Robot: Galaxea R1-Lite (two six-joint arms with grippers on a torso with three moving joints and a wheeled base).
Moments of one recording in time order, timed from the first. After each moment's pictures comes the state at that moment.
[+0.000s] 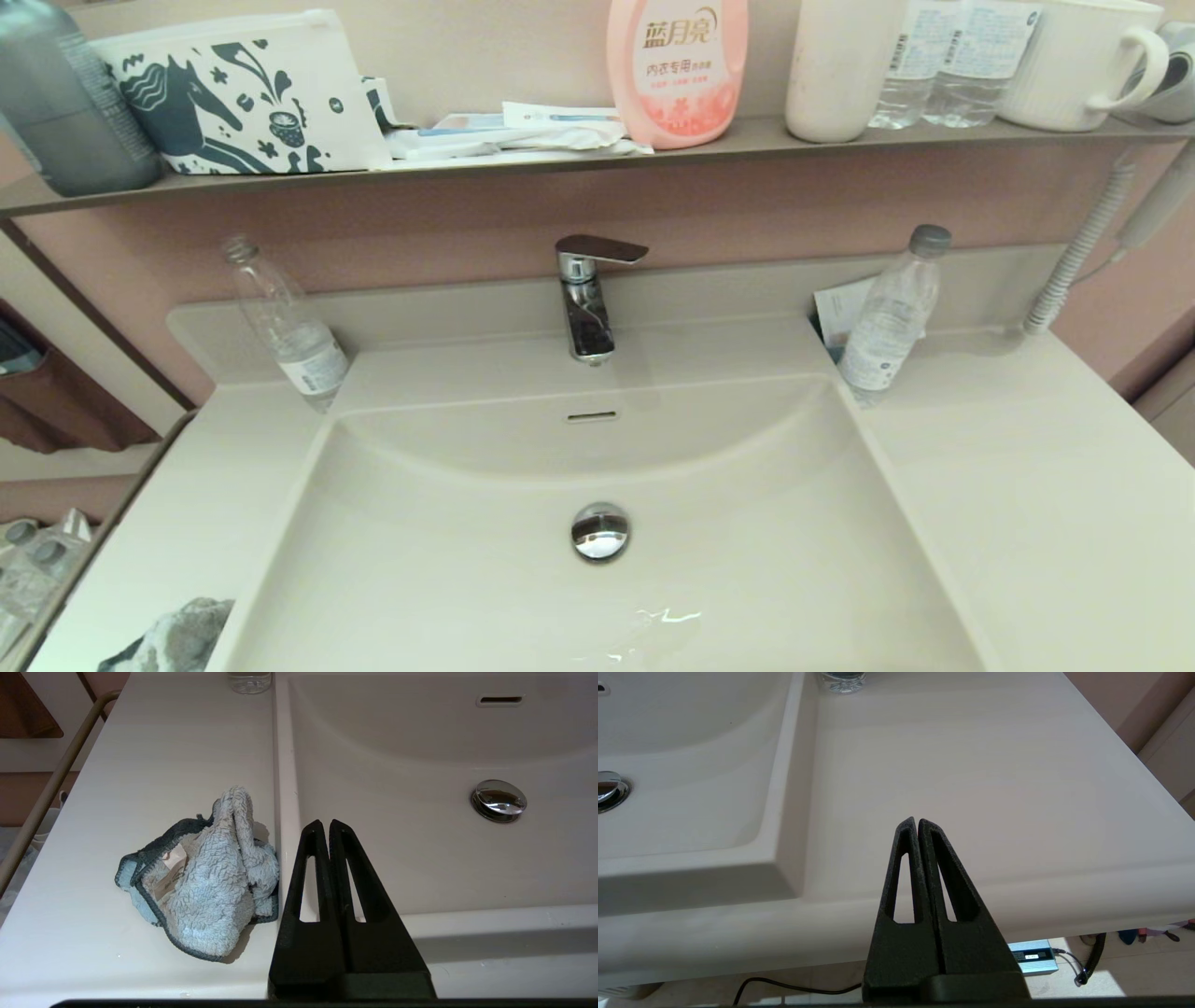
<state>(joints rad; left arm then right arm) 0.00 0.00 -0.05 0.09 0.03 -0.03 0.00 0.00 0.00 0.00 0.00 0.00</state>
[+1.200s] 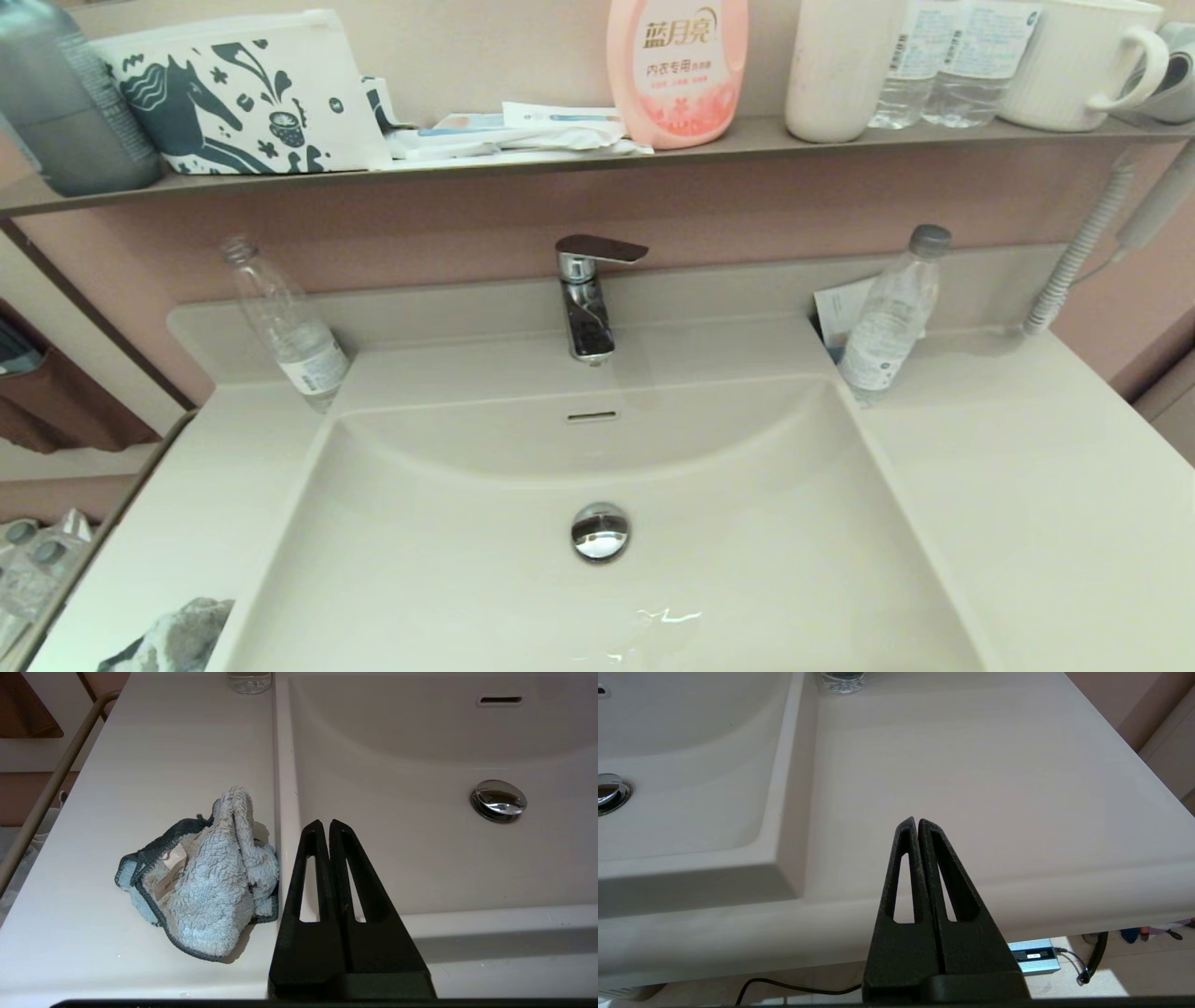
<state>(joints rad) 0.00 0.00 -0.05 0.09 0.03 -0.03 0.00 0.00 0.00 0.00 0.00 0.00</state>
